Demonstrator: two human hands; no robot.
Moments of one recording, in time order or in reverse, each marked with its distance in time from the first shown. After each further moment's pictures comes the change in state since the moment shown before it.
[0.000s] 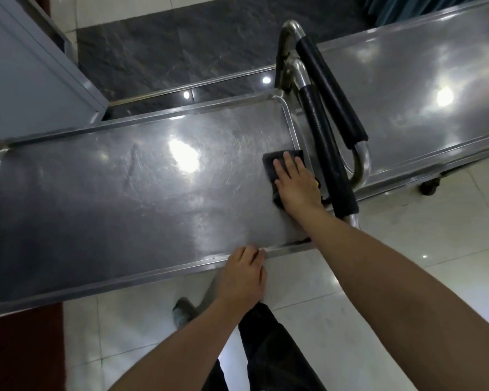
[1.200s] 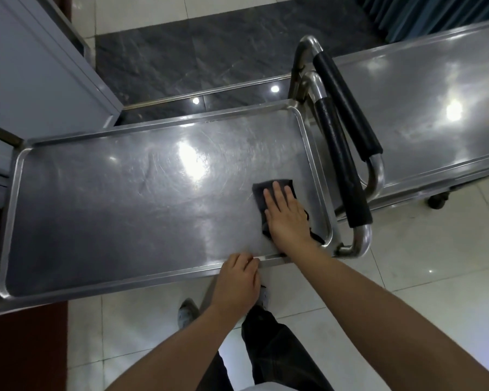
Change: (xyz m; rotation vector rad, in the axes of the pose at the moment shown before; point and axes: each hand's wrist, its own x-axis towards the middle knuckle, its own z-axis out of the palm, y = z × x) left_hand -0.016 -0.027 -0.016 -0.034 0.078 -0.046; right_hand -0.045 -0.056 0.033 0.051 -0.026 -0.070
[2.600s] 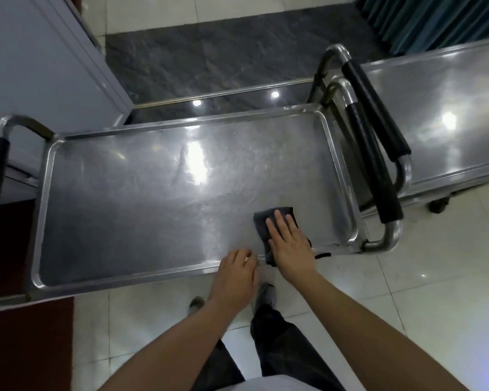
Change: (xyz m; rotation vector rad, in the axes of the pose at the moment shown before) left_hand -0.033 -0.068 -0.034 0.080 -0.071 -0.022; right_hand -0.065 -0.069 0.045 -0.021 -0.010 -0.060
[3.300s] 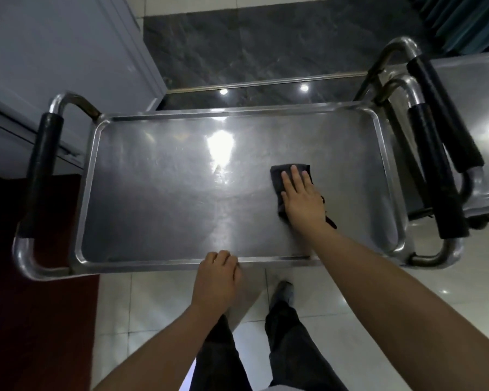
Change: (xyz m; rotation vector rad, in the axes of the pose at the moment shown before) left_hand -0.054 -0.093 -0.042 0.089 0.067 -0.237; right_hand 0.120 -0.061 -0.047 -0.064 -0.009 0.027
